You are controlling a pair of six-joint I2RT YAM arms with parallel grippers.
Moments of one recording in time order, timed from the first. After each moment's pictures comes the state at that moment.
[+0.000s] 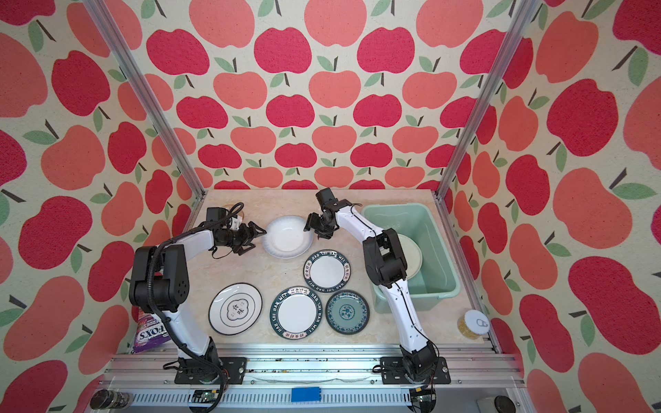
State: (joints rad) left arm 0.04 1.87 1.16 -0.30 0.65 -0.61; right arm 0.60 2.41 2.09 -0.73 -0.36 0.72
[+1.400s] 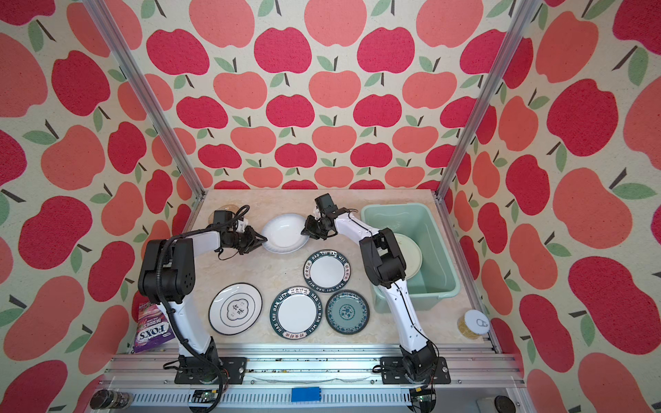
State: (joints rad) left arm 0.02 1.95 1.16 -0.21 0.69 -0.64; right arm 0.61 2.41 1.96 -0.48 -0.49 0.79
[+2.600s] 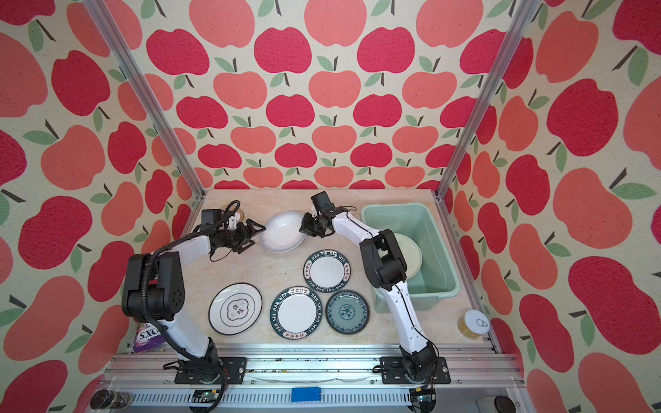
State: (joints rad) left arm 0.07 1.74 1.06 -0.17 0.70 -0.63; right arm 0.64 2.36 1.96 -0.48 -0.41 0.81
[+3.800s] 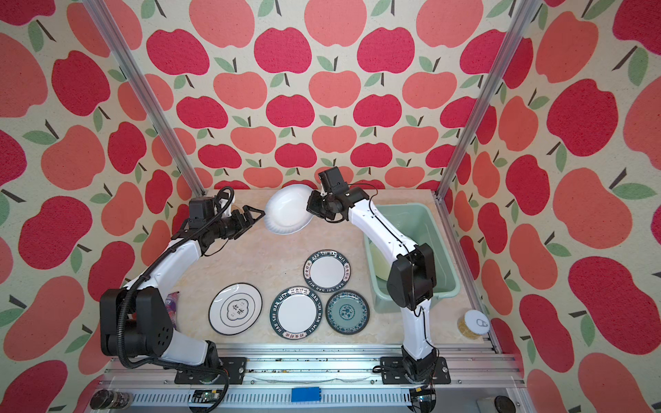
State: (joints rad) left arm -0.02 1.48 1.10 -0.21 0.65 -0.60; right arm 0.65 1.95 1.94 -0.73 -0.22 0.80
